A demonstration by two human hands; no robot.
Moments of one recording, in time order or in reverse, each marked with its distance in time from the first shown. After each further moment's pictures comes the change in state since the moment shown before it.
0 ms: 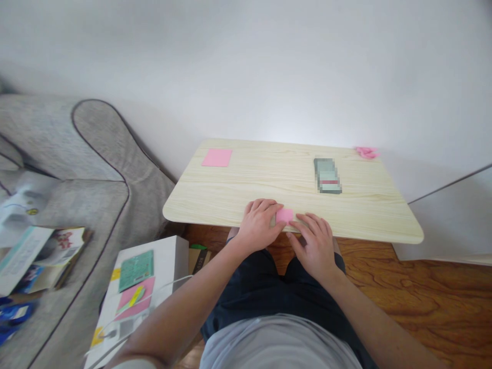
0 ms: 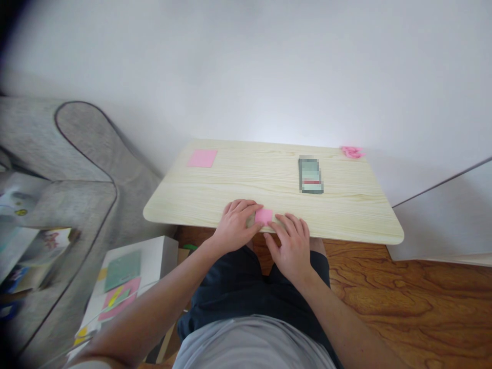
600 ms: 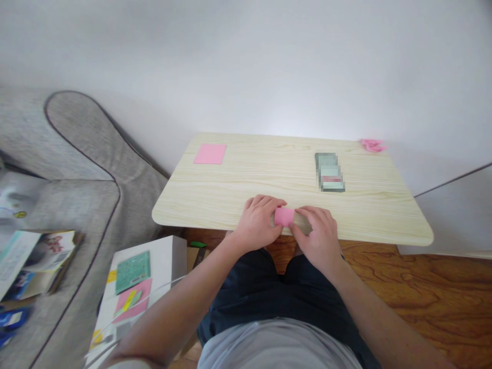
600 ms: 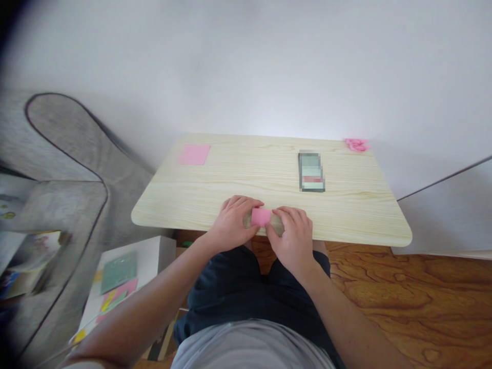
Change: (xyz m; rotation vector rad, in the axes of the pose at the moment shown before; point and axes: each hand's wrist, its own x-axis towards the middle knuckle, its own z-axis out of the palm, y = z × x) left_hand 0.022 0.001 -0.008 -0.144 -0.102 0.023; right_hand 0.035 0.014 0.001 0.112 0.026 0.156
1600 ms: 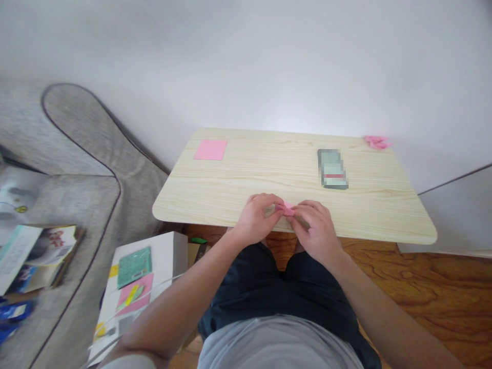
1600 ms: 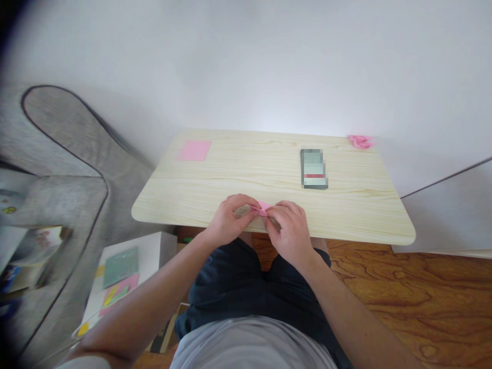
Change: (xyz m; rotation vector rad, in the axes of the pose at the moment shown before) left_hand 0.003 -0.014 0.006 -0.372 0.143 0.006; right_hand 0.013 -0.002 -0.001 0.184 -0.105 -0.142
